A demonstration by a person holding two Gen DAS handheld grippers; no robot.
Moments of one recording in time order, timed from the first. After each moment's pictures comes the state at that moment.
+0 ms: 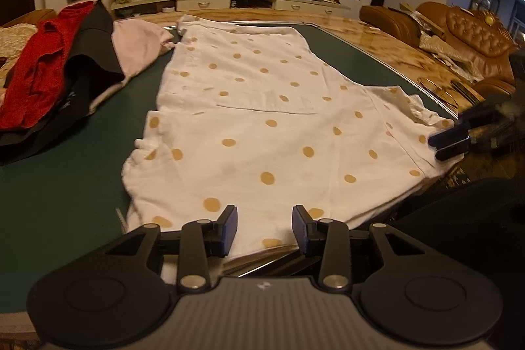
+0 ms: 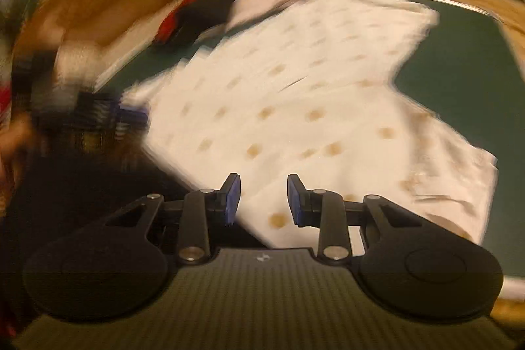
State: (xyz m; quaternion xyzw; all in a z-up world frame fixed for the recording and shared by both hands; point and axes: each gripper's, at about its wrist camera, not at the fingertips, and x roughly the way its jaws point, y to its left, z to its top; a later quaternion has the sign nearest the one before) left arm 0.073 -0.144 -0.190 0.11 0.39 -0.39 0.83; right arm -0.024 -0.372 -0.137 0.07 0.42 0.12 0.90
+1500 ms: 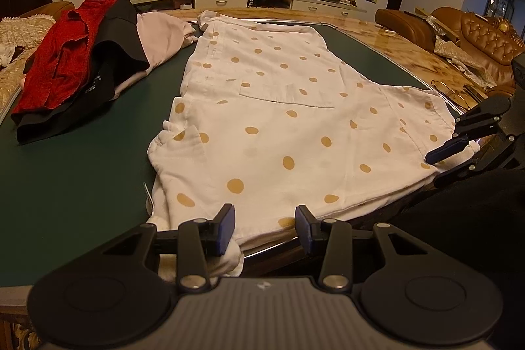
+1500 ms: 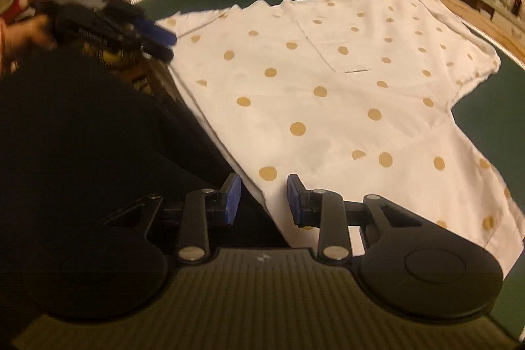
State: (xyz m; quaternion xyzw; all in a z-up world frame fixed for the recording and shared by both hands) left arm 0.067 -0.130 -0.194 0.11 0.39 -0.37 0.84; right arm -0.011 -0.338 -0.150 -0.07 0.44 0.19 0.87
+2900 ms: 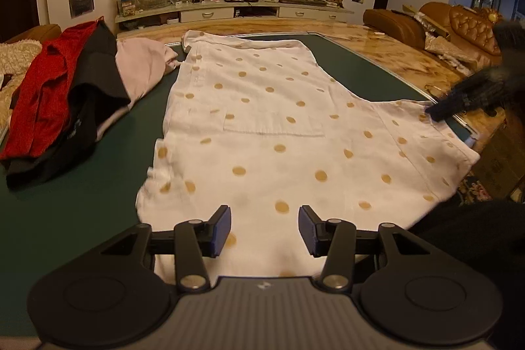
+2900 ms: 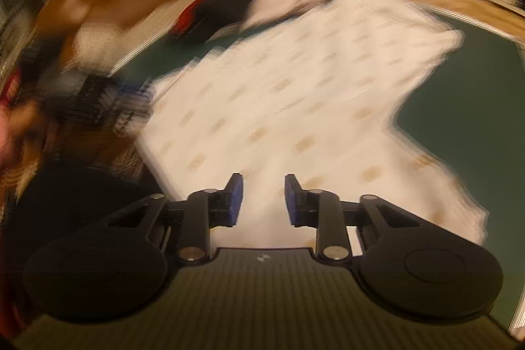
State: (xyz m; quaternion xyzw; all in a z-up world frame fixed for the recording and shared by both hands) left arm 0.089 -0.172 -0.175 0.14 0.36 -0.38 0.84; right arm 0.011 -0.426 -0.107 0.08 0.41 0.14 0.90
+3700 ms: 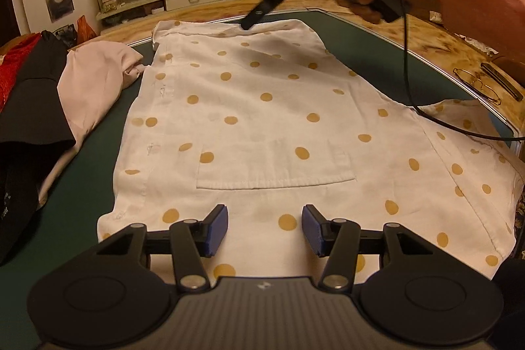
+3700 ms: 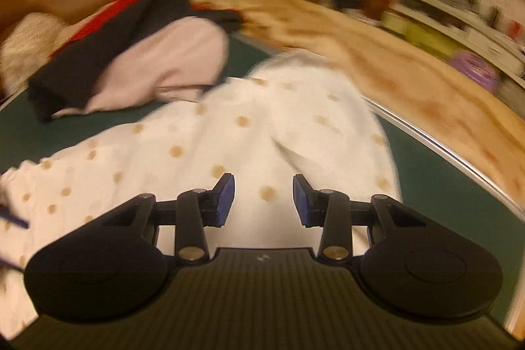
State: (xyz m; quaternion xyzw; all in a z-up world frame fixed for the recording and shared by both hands) left arm 0.150 -0.259 -0.215 0.18 0.38 -0.39 0.82; right arm 0.335 -0.486 -0.126 -0.05 0.41 0.17 0.89
